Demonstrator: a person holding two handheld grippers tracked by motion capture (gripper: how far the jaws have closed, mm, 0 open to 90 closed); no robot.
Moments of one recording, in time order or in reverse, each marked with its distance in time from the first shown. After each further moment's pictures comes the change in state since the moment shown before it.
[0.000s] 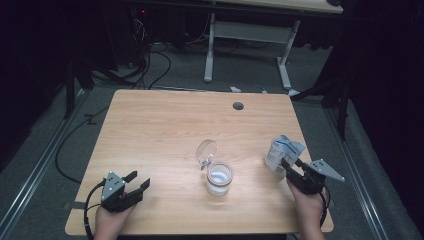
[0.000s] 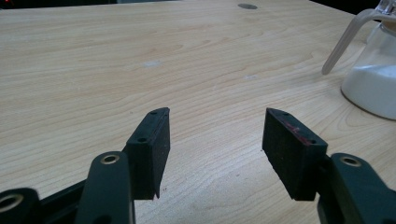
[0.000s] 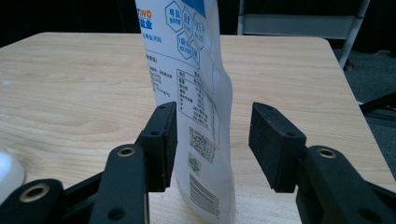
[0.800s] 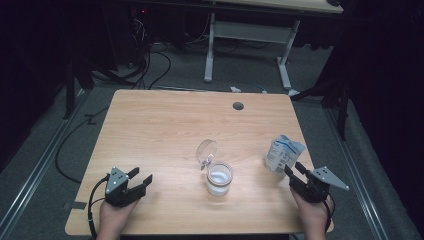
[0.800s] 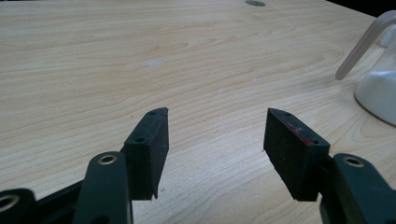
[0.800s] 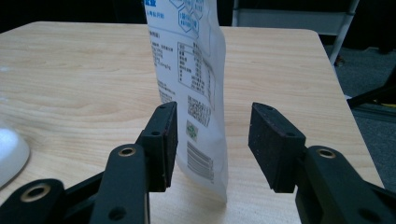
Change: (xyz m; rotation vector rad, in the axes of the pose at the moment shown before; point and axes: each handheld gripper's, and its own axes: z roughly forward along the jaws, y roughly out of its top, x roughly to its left) left arm 0.001 0.007 0.016 0.016 0.012 -0.021; right arm 0.003 -0.011 -0.021 0.018 -0.027 -0.014
